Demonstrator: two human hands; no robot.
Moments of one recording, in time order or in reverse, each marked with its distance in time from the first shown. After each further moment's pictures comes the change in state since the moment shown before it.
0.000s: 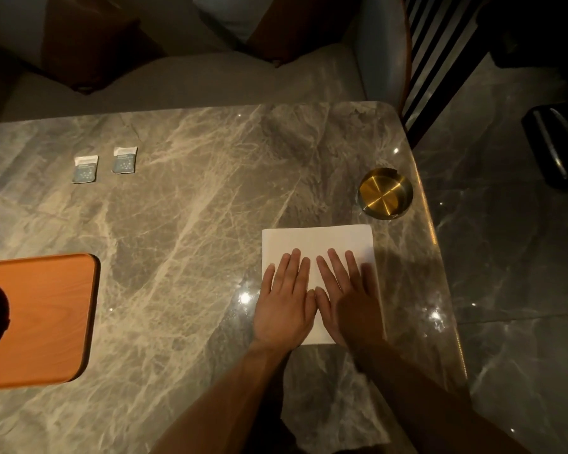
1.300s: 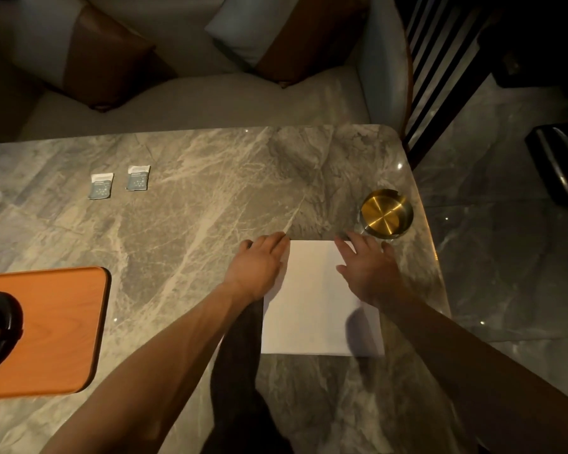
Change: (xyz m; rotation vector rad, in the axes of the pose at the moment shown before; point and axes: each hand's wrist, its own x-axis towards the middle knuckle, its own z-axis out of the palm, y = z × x) left_hand 0.084 -0.071 -0.071 0.139 -0.165 0.181; right_hand 0.084 0.047 -0.050 -0.122 -0.156 -0.055
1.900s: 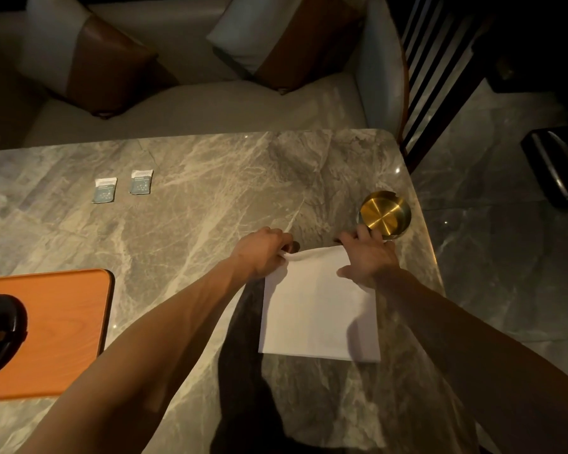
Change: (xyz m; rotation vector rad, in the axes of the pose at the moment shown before) left_hand 0.027 -0.005 -0.039 -0.212 -0.106 0.006; right_hand 0.024 -0.003 -0.026 0.161 -0.221 0.139
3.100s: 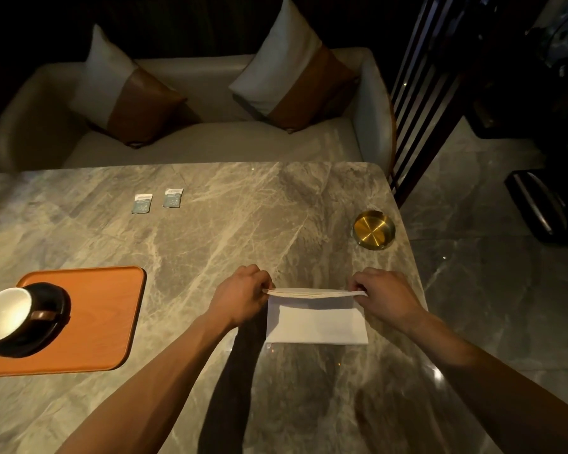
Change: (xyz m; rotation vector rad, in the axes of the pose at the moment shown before) left_hand -0.132 0.011 0.006 -0.120 0.261 -0.081; right_hand -0.117 0.006 -0.032 0.107 0.138 -0.187
